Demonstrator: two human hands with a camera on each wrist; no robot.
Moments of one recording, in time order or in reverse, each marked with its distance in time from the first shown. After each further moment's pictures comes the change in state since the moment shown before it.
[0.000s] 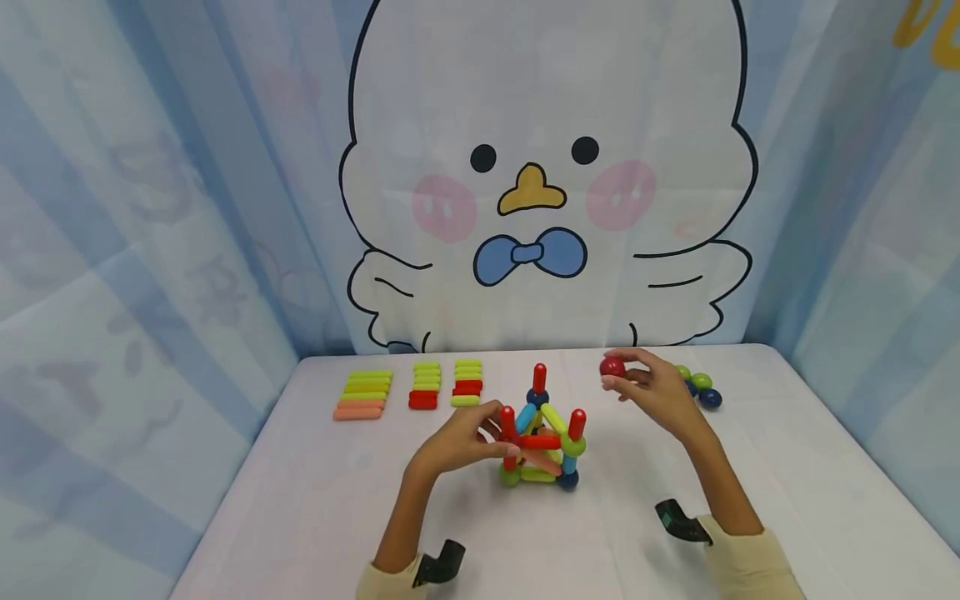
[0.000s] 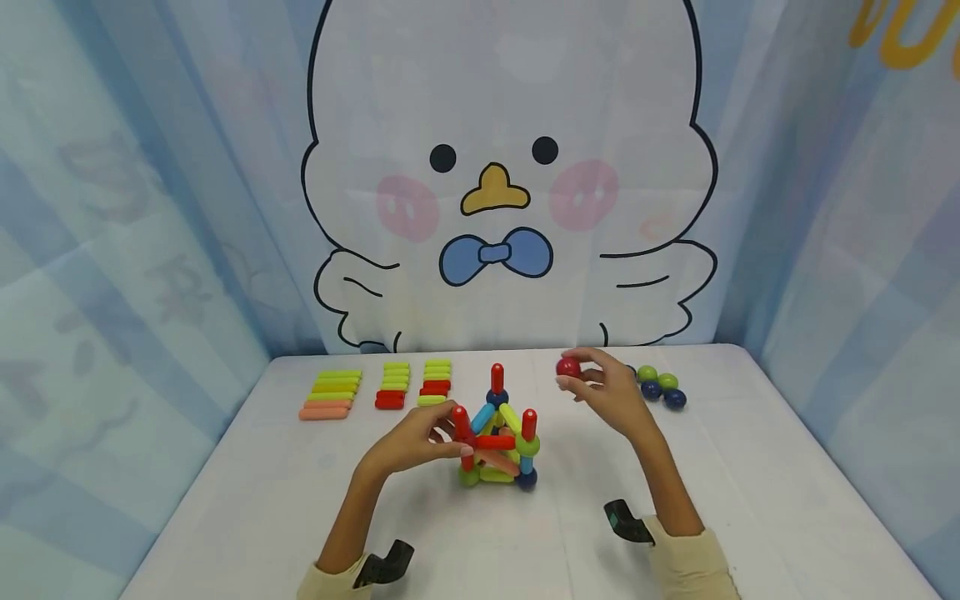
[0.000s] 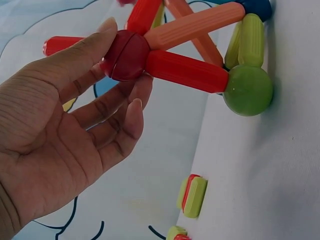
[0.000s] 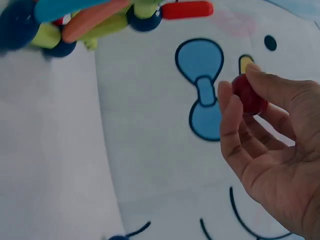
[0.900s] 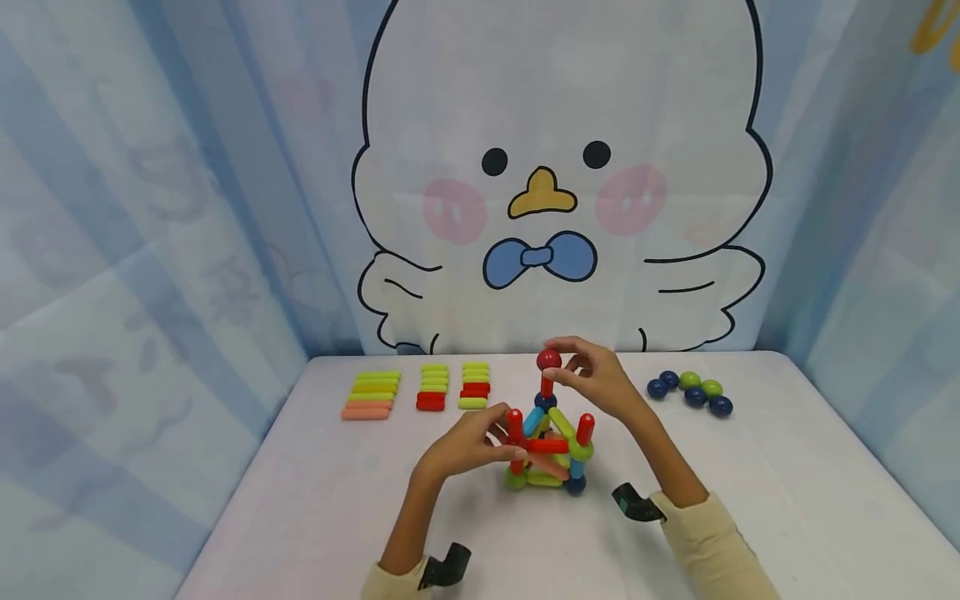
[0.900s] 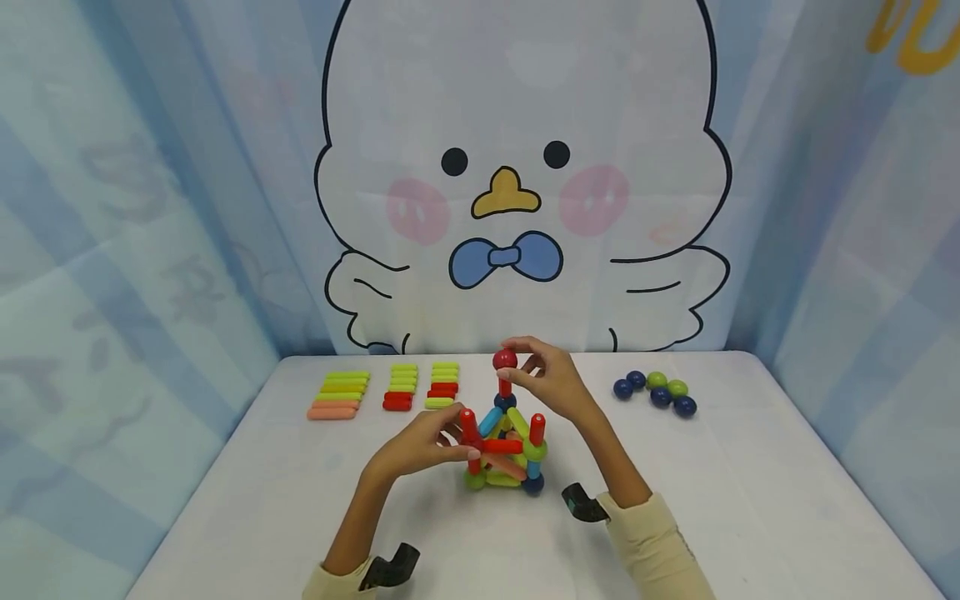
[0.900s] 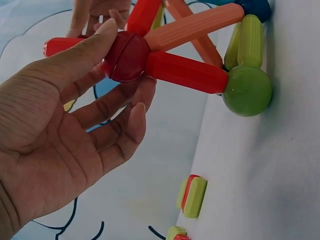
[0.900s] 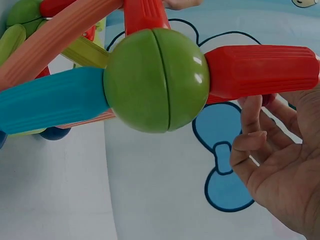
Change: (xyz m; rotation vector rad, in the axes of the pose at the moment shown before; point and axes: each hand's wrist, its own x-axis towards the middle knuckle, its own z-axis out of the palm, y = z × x) left_hand -0.002 -0.002 0.000 -0.008 -0.006 -0.018; right_hand 0.038 -0.045 0.054 0.093 -0.097 -0.218
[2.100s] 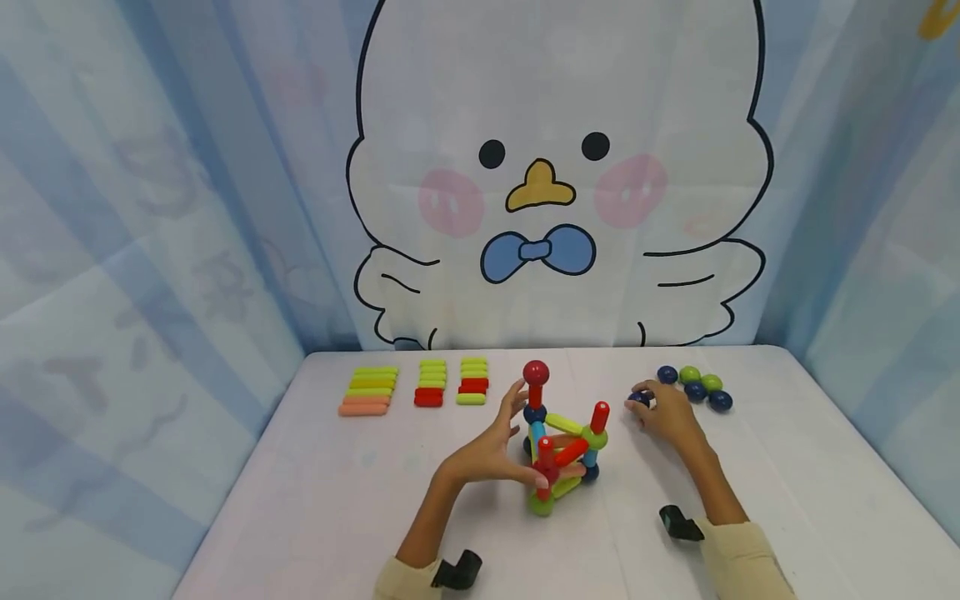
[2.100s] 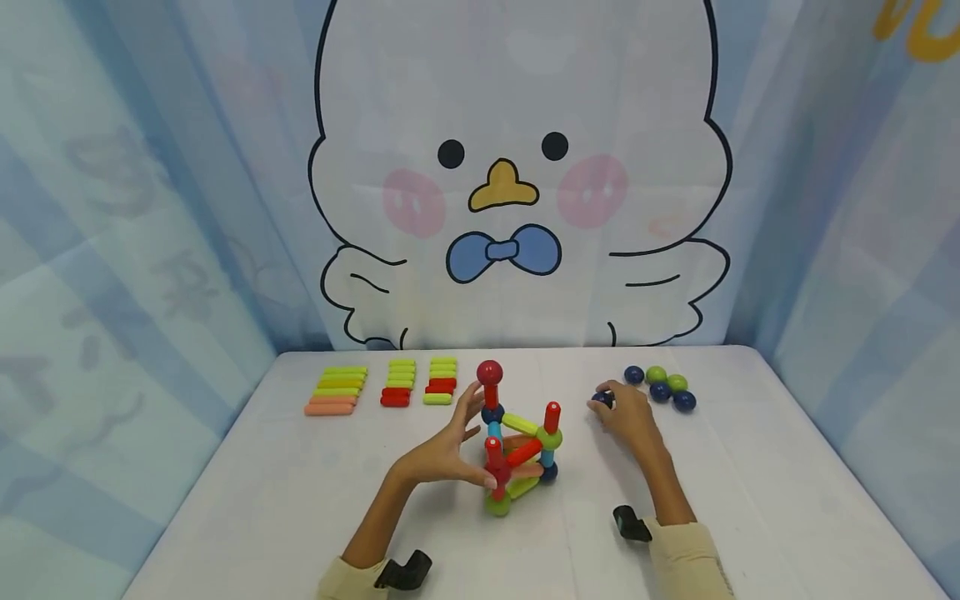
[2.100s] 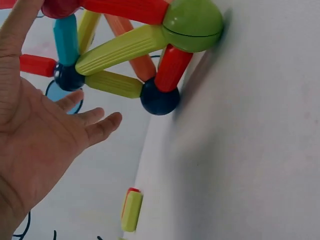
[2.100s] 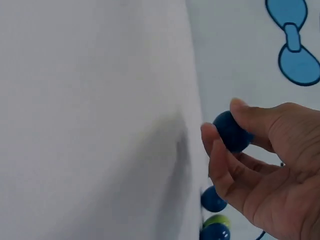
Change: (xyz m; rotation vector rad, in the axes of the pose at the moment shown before) left_hand 0.014 -0.017 0.037 -0.261 -0.058 0.119; right_hand -0.057 0.113 -0.039 -0.426 0.019 0.470
